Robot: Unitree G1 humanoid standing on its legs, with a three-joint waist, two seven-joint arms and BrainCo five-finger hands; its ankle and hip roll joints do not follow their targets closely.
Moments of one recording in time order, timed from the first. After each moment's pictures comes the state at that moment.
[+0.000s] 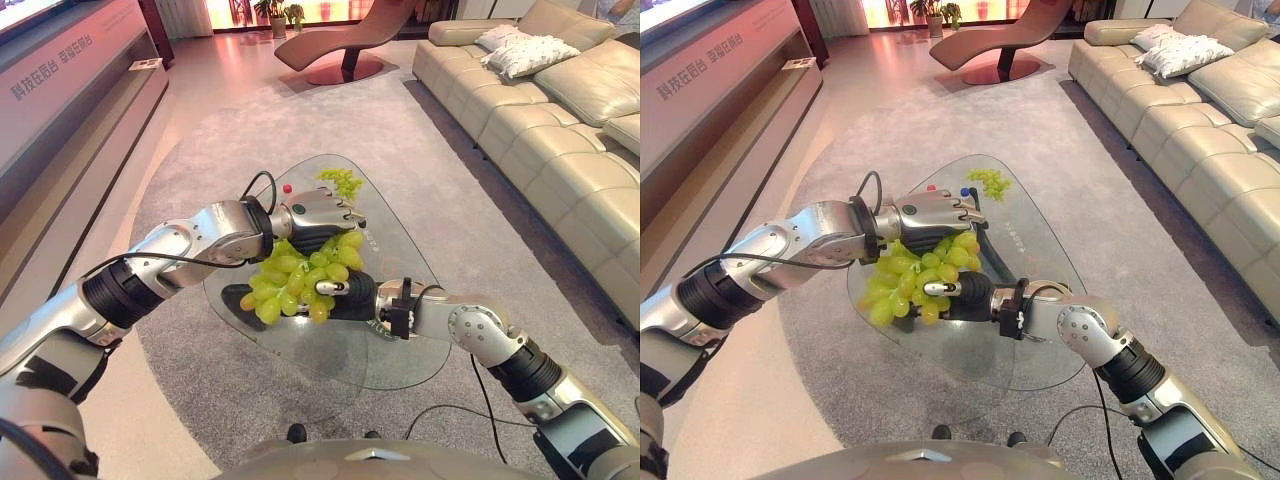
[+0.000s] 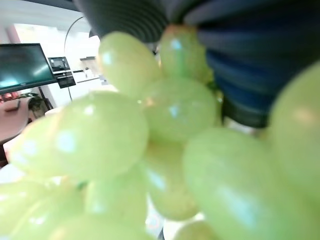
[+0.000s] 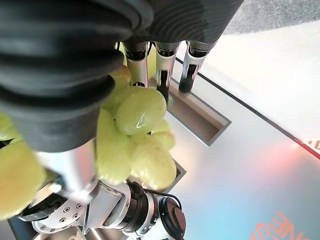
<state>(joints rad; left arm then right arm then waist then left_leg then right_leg) -0.80 0.85 -0.74 -0.17 0.53 -0.28 -0.40 -0.36 -0.53 0.53 -0.17 1.26 0.68 0.29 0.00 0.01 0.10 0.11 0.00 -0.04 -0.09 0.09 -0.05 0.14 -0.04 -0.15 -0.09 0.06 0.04</state>
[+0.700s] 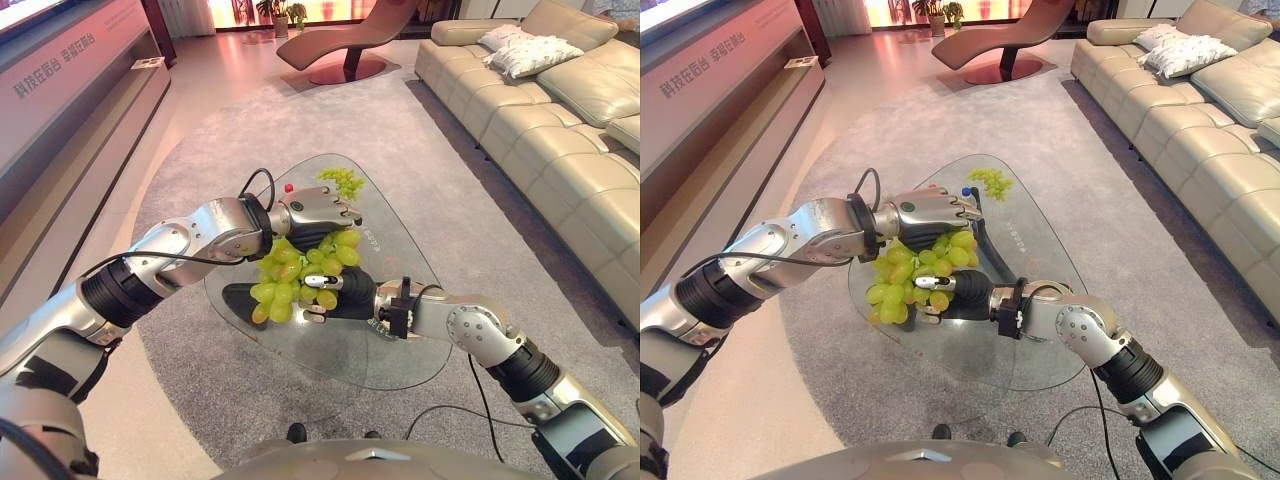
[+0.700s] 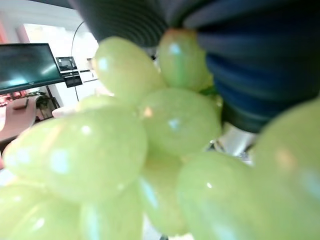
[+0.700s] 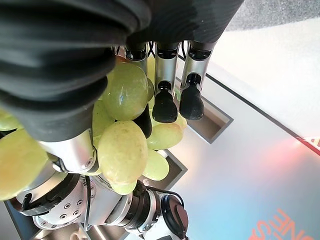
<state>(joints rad) -0.80 0.85 -0.73 -0.17 0.53 -0.26 -0.42 -0.36 -0.52 0.53 -0.17 1.26 0.67 0.29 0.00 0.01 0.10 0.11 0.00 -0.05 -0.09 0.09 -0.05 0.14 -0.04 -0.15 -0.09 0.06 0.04</state>
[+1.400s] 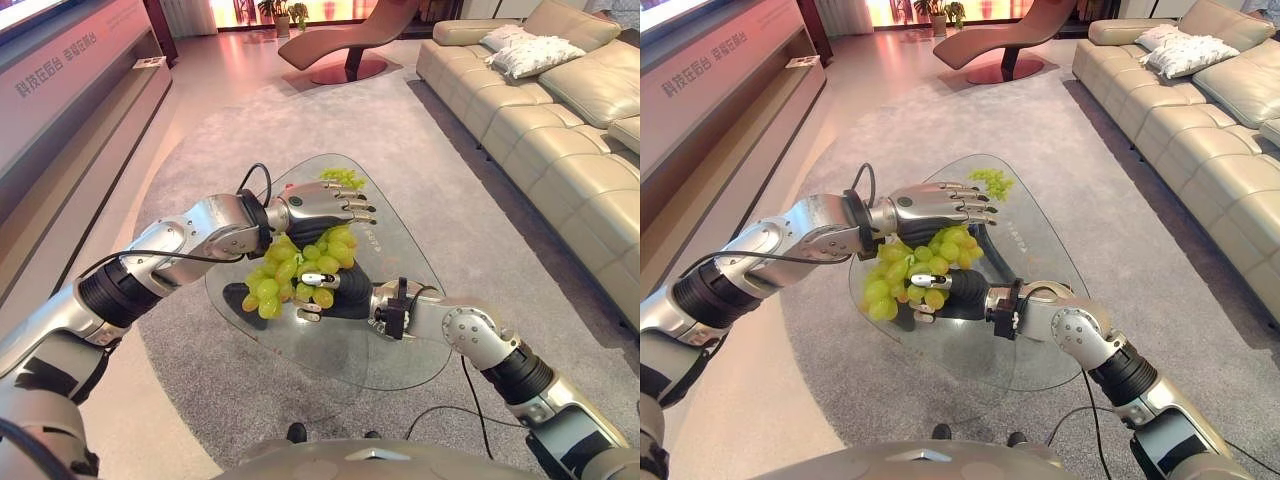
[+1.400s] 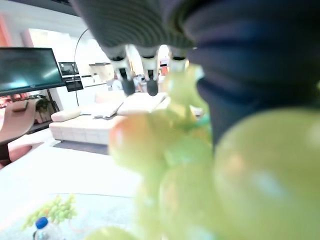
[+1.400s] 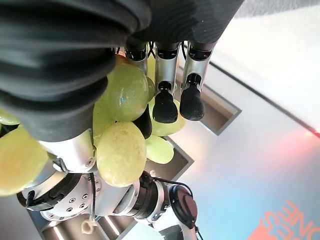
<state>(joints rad) -0.78 0.84 -0.70 -0.18 0.48 -0.26 -0.41 -0.32 -0.49 0.53 -0.17 1.25 0.63 0.32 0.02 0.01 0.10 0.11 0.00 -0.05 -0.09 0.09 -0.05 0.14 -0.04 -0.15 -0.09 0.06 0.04</state>
